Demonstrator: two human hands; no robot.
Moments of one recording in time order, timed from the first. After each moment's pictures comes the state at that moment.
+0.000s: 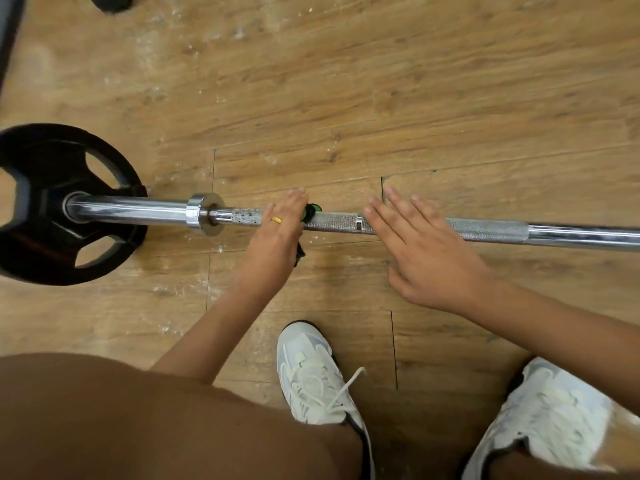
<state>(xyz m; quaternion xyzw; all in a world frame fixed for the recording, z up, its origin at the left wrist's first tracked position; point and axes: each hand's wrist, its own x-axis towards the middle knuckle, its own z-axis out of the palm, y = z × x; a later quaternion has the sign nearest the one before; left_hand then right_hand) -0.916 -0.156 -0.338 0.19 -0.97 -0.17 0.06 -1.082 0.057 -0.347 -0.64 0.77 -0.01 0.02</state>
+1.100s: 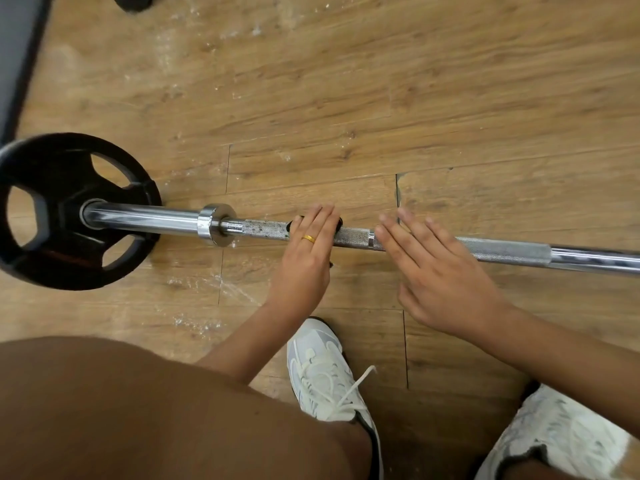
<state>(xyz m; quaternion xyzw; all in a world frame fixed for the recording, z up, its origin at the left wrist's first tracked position) -0.905 -0.115 -0.349 0.19 -0.97 -0.12 0.10 -1.054 0.072 -0.350 -0.63 0.77 -0.01 0.00</state>
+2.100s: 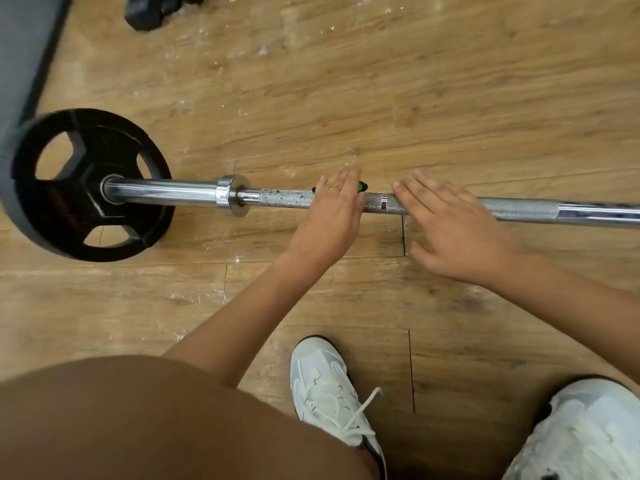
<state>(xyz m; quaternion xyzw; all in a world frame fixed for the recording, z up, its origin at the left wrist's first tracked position) -1.001 -0.157 -0.335 0.19 -0.96 -0.19 0.04 -1.128 0.023 -0.344 -0.59 0.80 -0.05 0.06</state>
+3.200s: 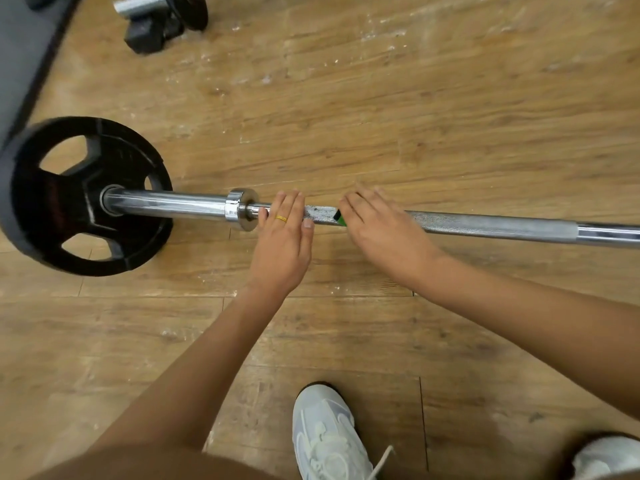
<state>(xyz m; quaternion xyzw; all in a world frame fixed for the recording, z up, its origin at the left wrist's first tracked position) -0.965 -0.239 -0.353 0.29 -0.94 -0.15 0.06 -1.112 -0.097 -0.353 -0.62 0.77 -0.05 -0.10</state>
